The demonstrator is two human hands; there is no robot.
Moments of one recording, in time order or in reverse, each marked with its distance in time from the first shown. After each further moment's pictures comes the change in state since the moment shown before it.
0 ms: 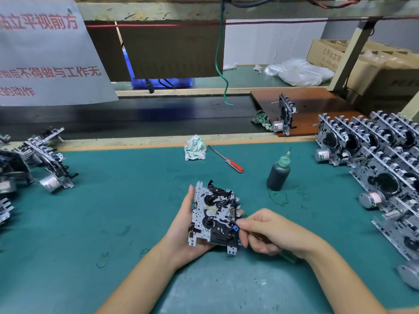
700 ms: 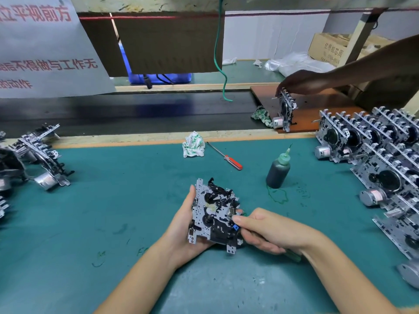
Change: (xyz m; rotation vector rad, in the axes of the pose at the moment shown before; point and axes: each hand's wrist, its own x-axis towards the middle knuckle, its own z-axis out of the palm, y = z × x) left_hand 0.003 -0.001 0.003 0.012 0.026 -0.021; right_hand 0.002 -0.005 0.001 -0.179 0.026 0.104
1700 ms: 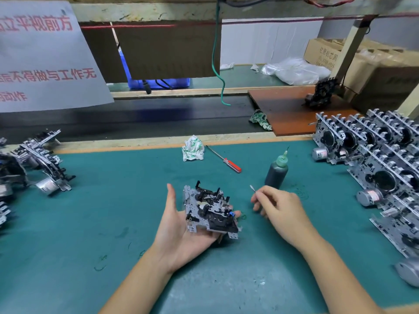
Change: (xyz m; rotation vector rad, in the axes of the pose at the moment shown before) left_hand -0.021 0.009 0.011 -0.283 -0.054 0.104; right_hand 0.012 0.025 -0.015 -0.272 0.769 -0.267
